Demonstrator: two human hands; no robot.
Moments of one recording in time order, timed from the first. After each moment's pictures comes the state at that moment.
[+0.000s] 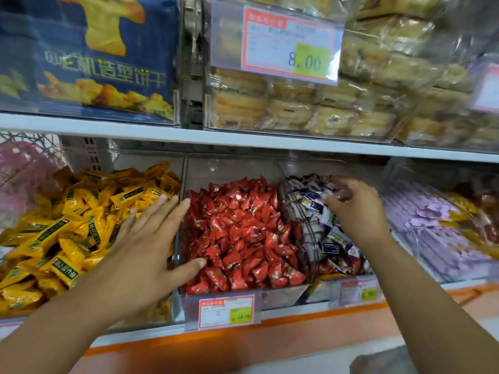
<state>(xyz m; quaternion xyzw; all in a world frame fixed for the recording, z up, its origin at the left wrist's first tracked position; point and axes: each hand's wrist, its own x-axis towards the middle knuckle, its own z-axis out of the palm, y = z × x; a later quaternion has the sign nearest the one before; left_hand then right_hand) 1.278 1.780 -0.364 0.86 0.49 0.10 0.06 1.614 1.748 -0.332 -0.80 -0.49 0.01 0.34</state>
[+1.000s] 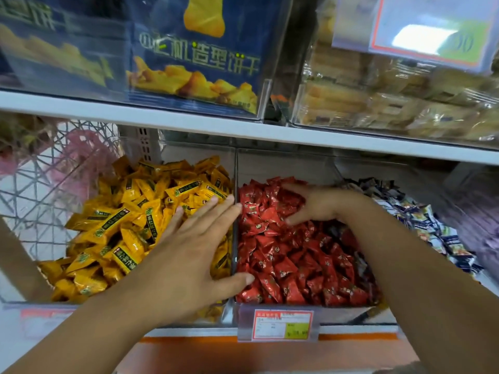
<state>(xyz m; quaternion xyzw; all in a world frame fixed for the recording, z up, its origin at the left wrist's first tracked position) 1.258 1.782 -0.361 0.88 0.46 0.10 0.11 1.524 1.864 -0.336 -0.70 -0.66 0.24 -0.08</state>
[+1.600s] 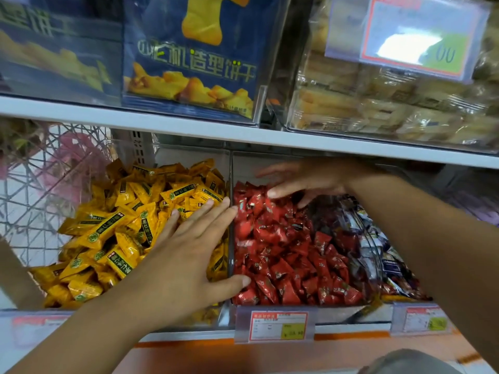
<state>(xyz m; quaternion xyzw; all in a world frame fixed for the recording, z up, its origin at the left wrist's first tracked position) 1.257 1.781 -0.358 0.88 0.46 0.07 0.10 1.520 1.875 -0.297 -0.59 -0.67 0.44 0.05</state>
